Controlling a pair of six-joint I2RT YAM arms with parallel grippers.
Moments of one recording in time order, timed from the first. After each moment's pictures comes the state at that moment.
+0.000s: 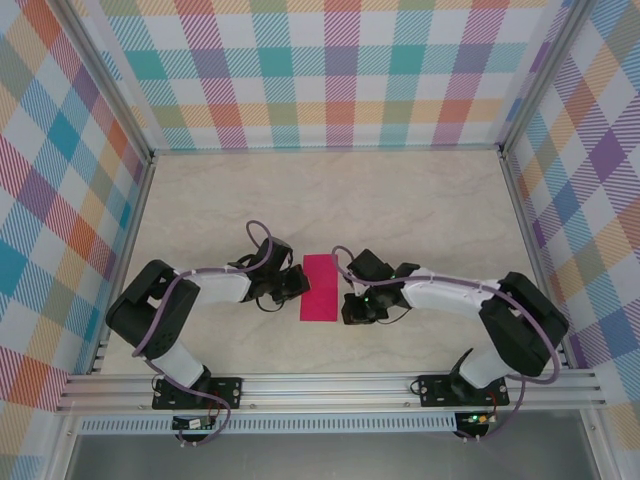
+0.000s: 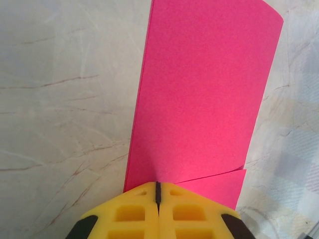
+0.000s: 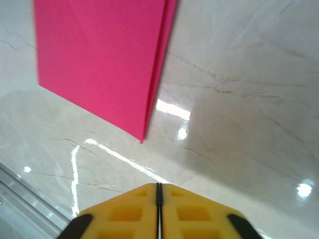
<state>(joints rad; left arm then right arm) -0.59 1.62 0.67 -0.02 0.32 -0.92 0.84 1.48 0.77 -0.48 -0.33 0.66</state>
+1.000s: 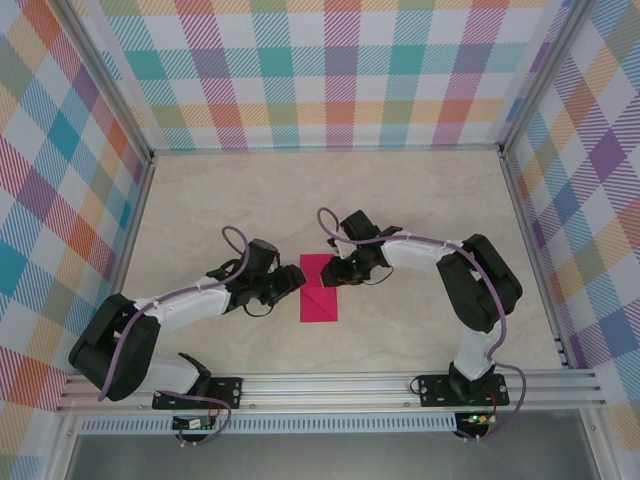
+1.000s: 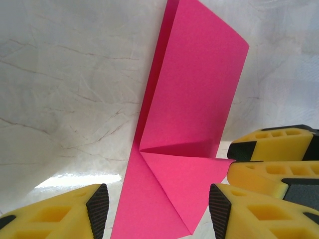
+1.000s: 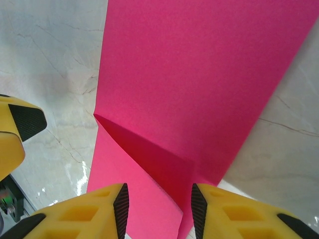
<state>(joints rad) -0.59 1.36 0.60 -0.15 0.23 -1.06 0.66 1.83 1.09 -0.44 -0.51 0.40</state>
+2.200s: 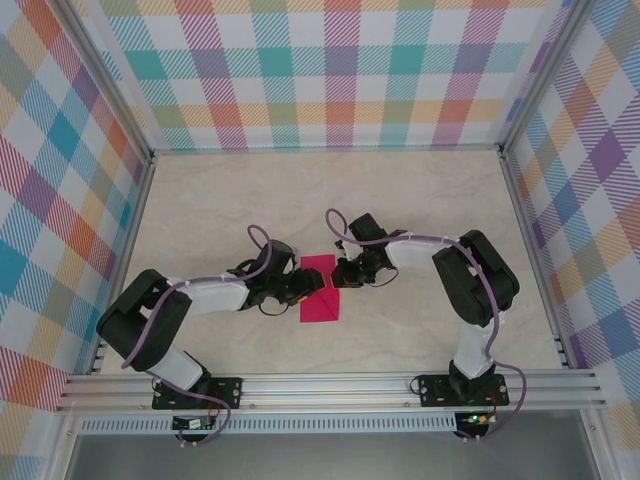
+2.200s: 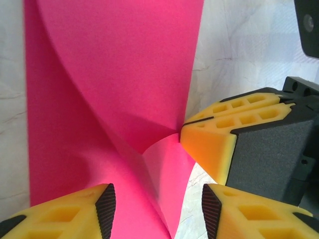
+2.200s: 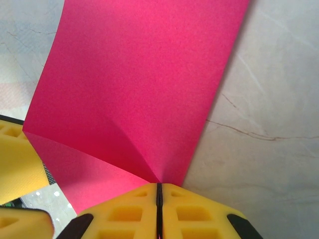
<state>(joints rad) -0.65 1.56 0.64 0.08 0.38 -1.02 0.61 1.86 1.03 -0.36 -0.56 0.42</state>
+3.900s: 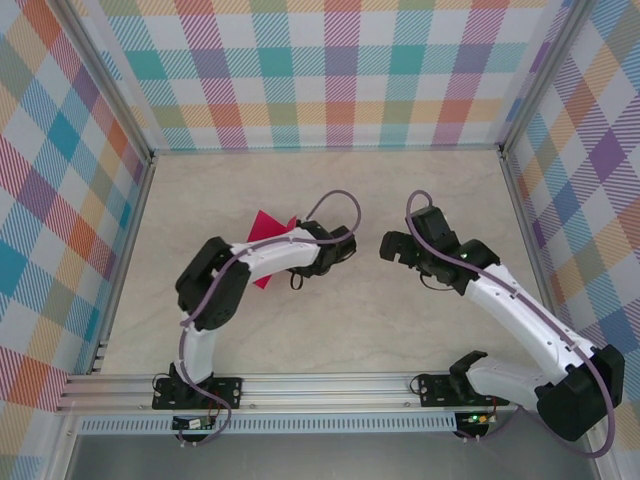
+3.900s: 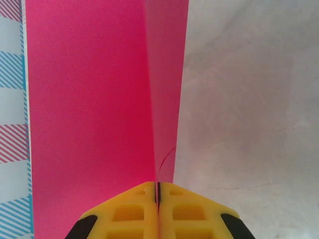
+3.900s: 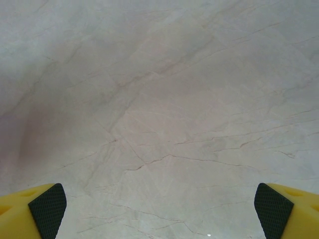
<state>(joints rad) -0.86 2.04 1.47 -1.13 -0.82 -0.64 0.55 1.10 0.98 -0.81 0.21 0.72</state>
